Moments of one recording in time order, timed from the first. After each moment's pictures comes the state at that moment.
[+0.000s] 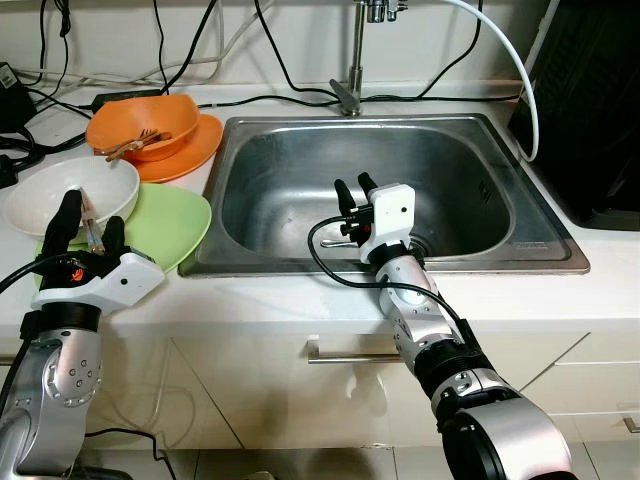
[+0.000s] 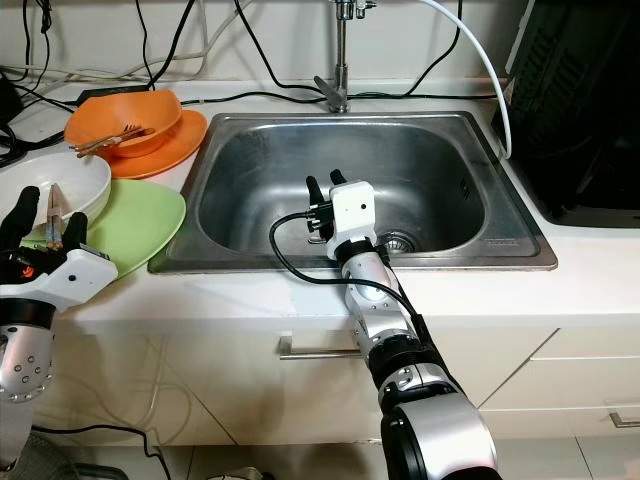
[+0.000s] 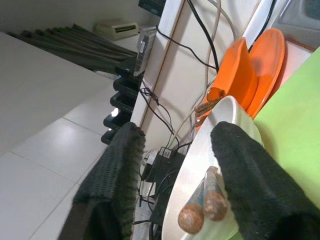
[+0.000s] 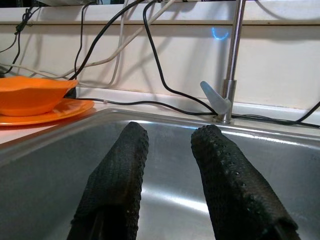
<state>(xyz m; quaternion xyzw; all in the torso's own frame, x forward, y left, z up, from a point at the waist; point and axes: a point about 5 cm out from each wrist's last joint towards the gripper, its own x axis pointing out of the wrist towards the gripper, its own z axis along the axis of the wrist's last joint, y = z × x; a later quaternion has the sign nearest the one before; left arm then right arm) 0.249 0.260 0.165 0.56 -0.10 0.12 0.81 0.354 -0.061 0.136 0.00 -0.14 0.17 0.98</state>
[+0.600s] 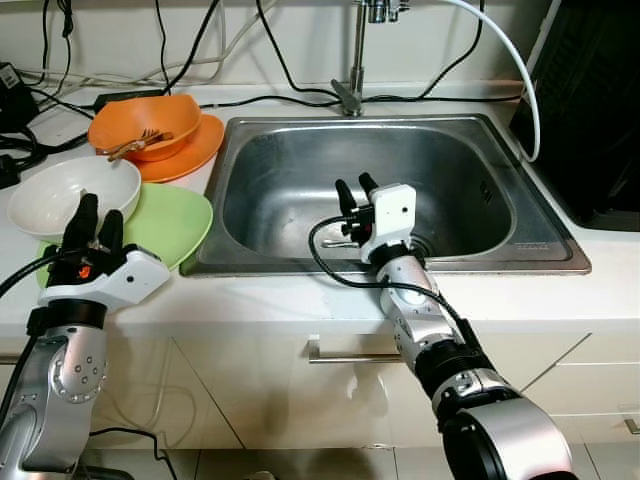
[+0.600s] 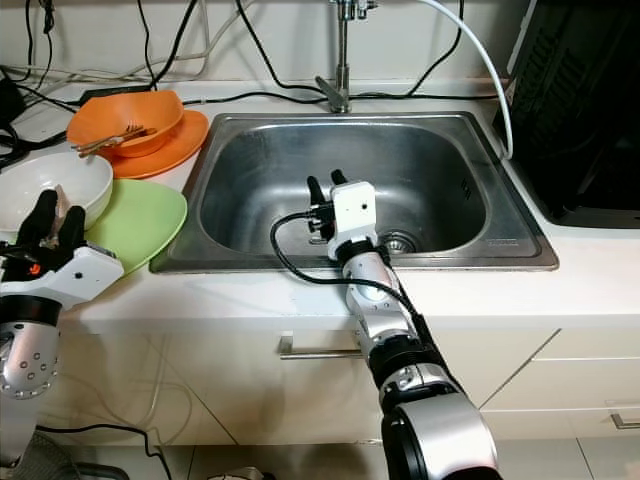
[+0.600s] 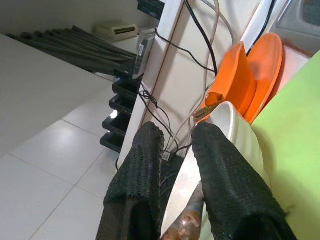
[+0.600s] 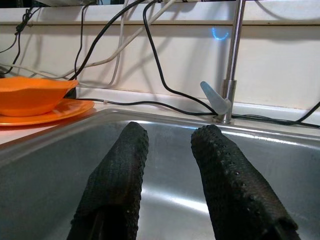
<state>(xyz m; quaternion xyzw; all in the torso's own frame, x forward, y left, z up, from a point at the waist) 0.252 0.257 0.165 0.56 -0.10 0.12 0.81 0.354 -0.061 0.136 0.00 -0.14 0.17 0.98</state>
